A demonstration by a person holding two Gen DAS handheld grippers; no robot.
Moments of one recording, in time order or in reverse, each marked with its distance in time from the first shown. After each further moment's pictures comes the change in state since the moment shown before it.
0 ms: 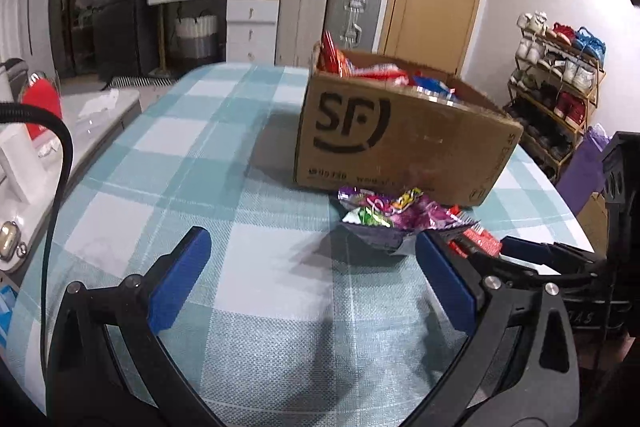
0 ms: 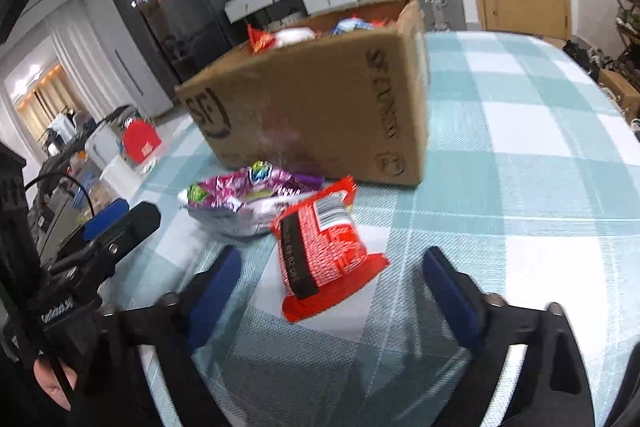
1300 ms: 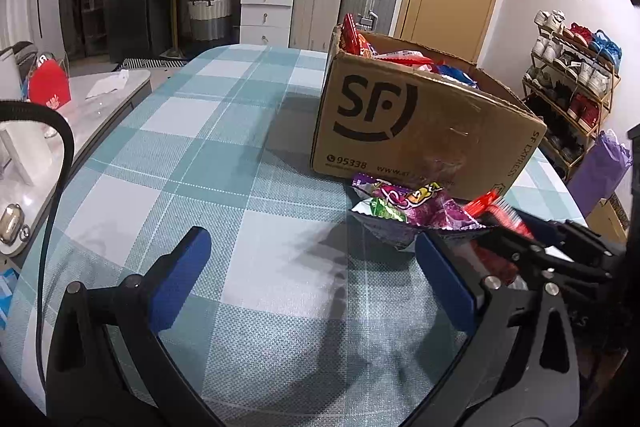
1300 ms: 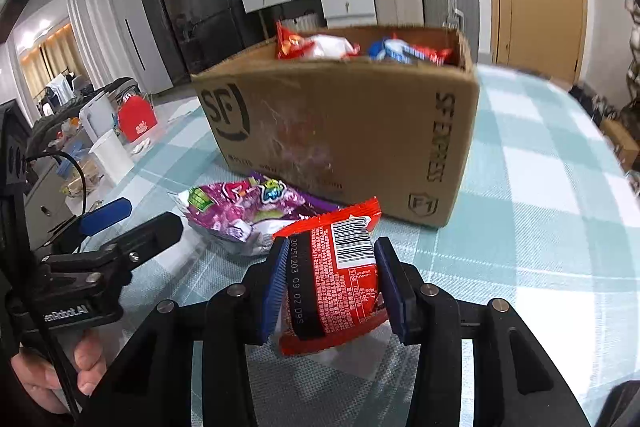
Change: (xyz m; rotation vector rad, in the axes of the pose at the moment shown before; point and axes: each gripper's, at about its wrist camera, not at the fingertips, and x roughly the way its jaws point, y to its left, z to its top) left arm 0.018 0.007 -0.003 -0.040 0.036 0.047; right arm 0.008 0.035 0.012 -0.152 -0.063 -0.078
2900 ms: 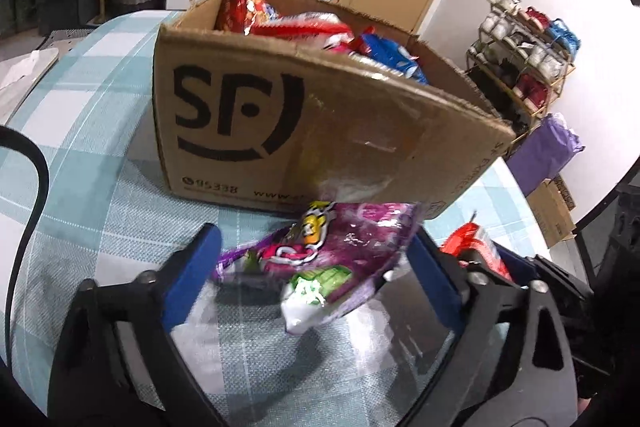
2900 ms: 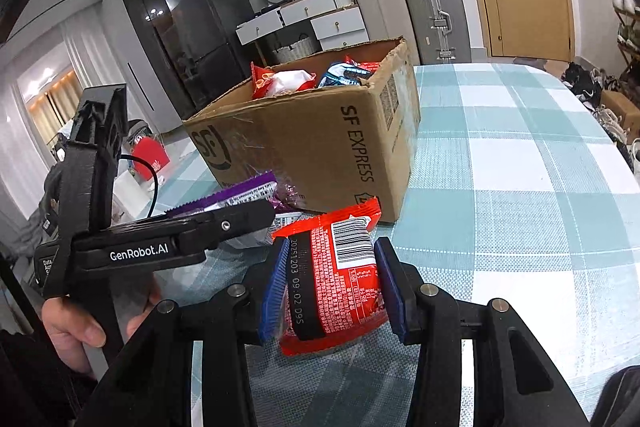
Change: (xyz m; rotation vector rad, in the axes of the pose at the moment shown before) left arm 0.086 -0.056 0.049 0.014 0.156 -0.287; right arm -0.030 -0.051 -0.013 0.139 -0.061 0.095
